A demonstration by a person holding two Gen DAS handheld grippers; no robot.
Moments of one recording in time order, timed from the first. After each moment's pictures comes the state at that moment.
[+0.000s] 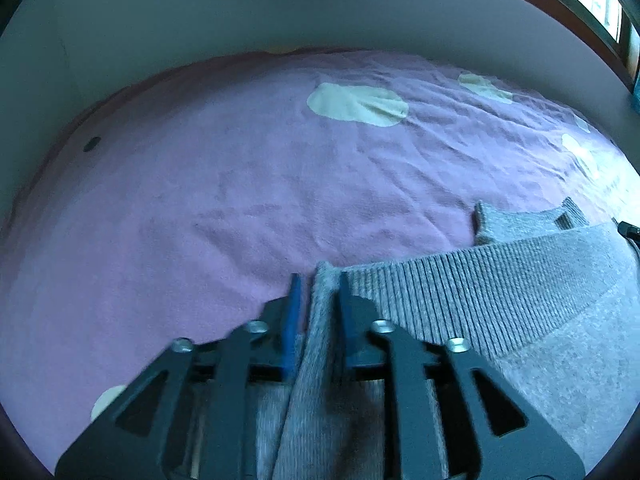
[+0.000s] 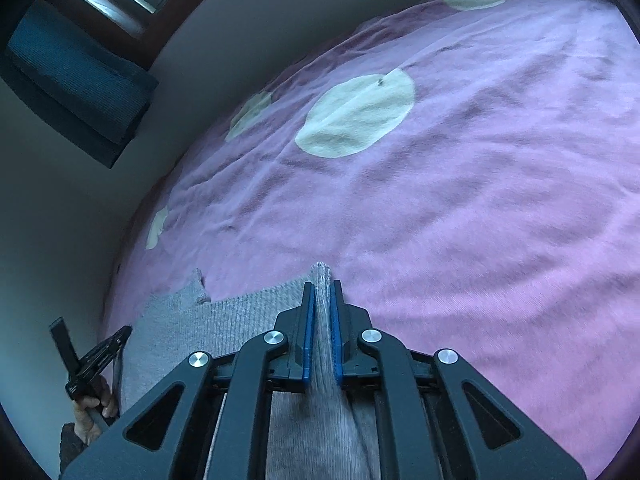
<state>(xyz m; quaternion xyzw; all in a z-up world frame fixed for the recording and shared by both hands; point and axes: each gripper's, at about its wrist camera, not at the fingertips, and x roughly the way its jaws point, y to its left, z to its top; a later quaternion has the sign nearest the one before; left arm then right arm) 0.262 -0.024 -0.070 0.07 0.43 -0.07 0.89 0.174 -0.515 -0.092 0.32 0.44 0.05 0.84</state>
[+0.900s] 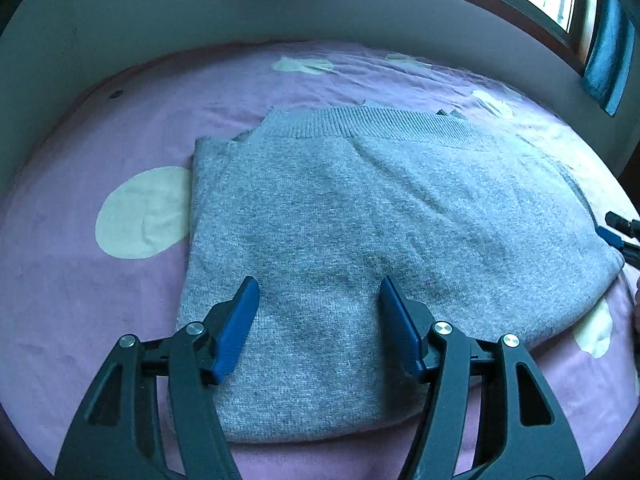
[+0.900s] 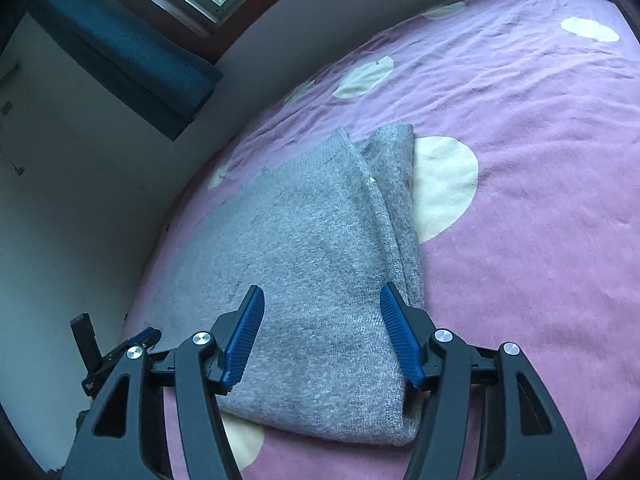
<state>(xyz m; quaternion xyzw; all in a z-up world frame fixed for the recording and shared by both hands) 0.079 -0.012 -0.068 0.04 0.43 -0.12 0.89 -0.020 -0.493 -0.085 0.33 0.38 0.11 0.86</state>
